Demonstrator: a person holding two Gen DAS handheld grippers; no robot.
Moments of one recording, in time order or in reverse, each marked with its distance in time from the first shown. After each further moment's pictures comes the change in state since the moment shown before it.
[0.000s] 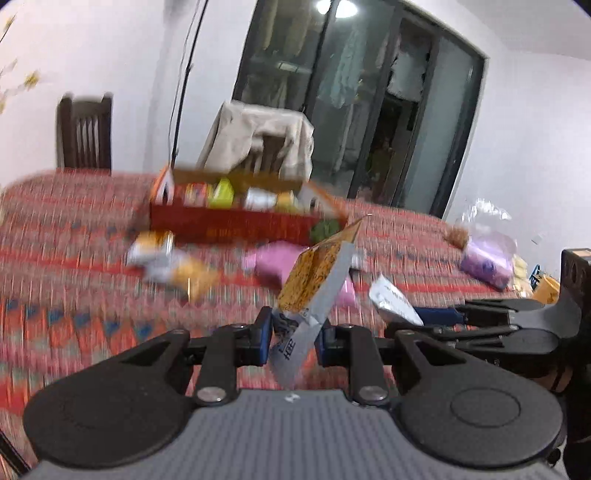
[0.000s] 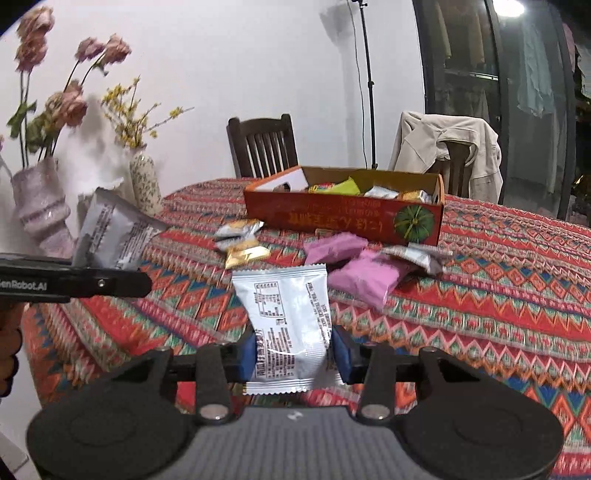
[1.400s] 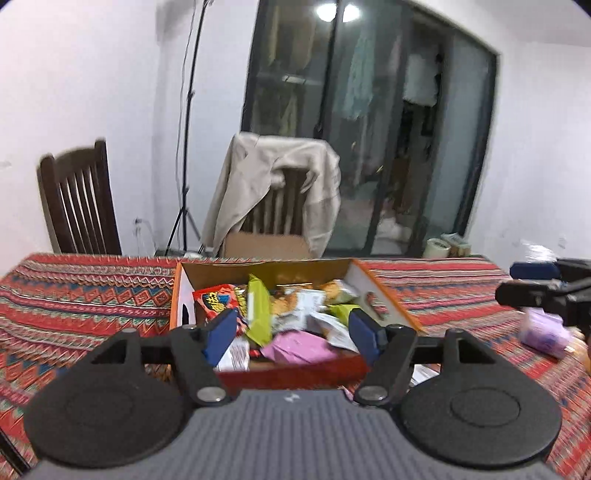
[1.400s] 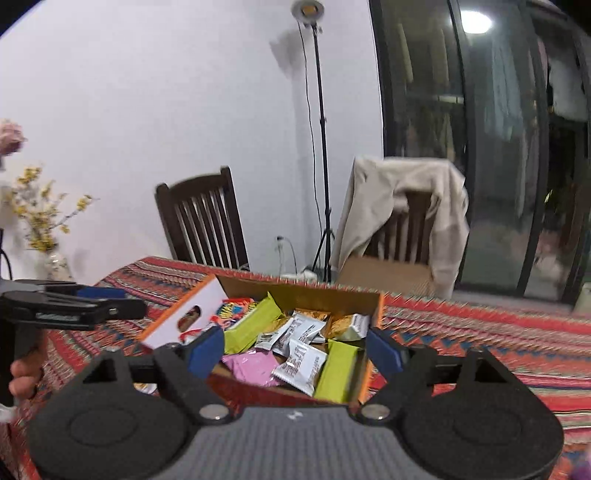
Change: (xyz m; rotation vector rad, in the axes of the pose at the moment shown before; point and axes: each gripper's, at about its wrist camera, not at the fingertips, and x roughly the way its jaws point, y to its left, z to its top) left arm 0.093 0.060 0.152 0.064 -0.023 0.055; right arm 0.054 -0.101 0.202 0.030 -0.087 -0.125
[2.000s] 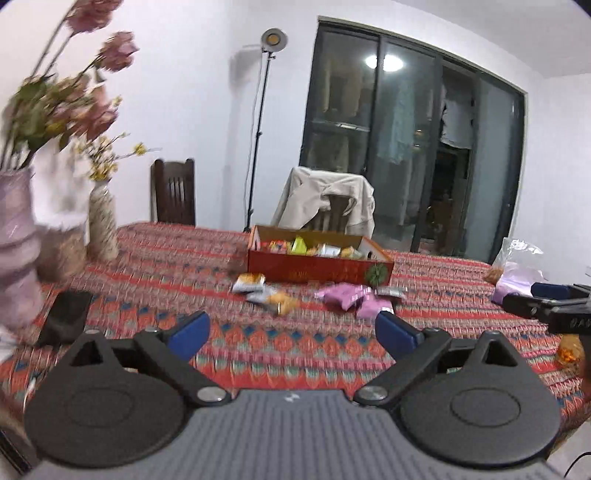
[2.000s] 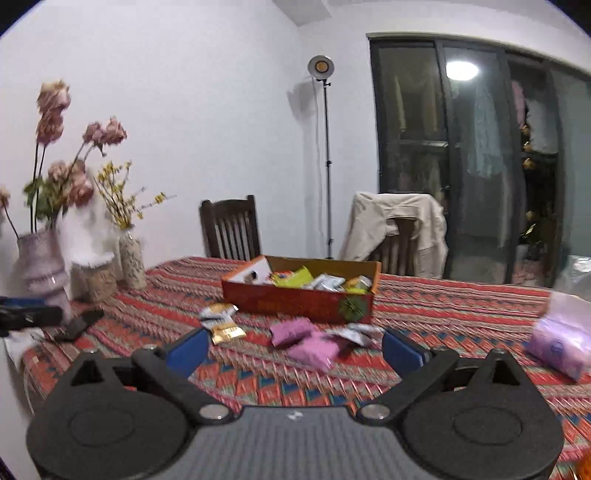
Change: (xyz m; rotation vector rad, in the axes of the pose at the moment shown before) left arm -0.275 -0.078 -0.204 -0.091 -0.141 0.206; right arm -0.231 0.089 -0.181 -0.036 -0.157 -0.043
